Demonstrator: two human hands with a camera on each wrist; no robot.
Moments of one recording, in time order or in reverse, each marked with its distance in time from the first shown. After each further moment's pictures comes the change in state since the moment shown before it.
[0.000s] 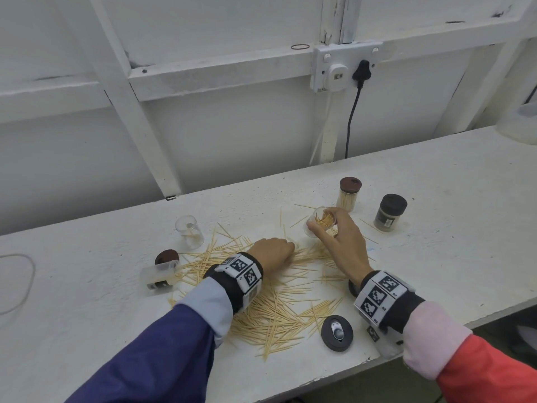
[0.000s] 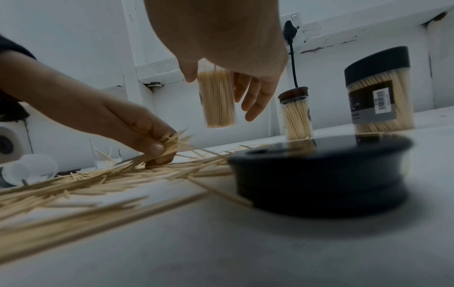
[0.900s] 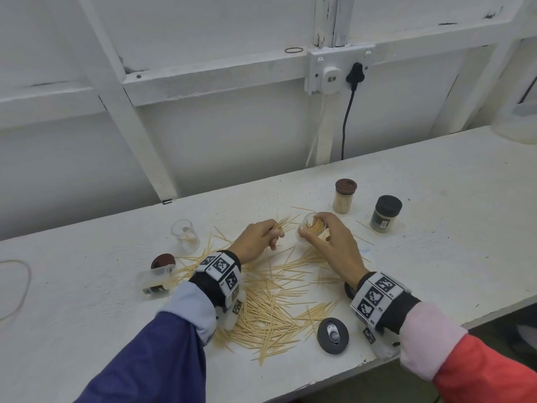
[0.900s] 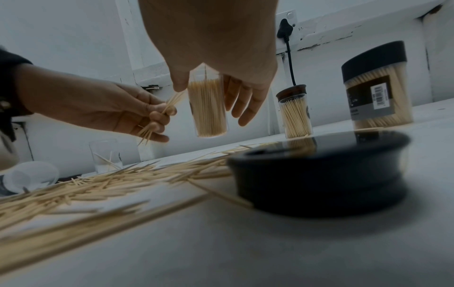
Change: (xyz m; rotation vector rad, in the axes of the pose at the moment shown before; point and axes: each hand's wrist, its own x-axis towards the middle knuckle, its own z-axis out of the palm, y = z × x) left_hand -0.007 -0.029 -0.007 -0.943 0.326 -0.084; right_hand 0.002 0.004 0.002 -0.003 -0.092 -0.032
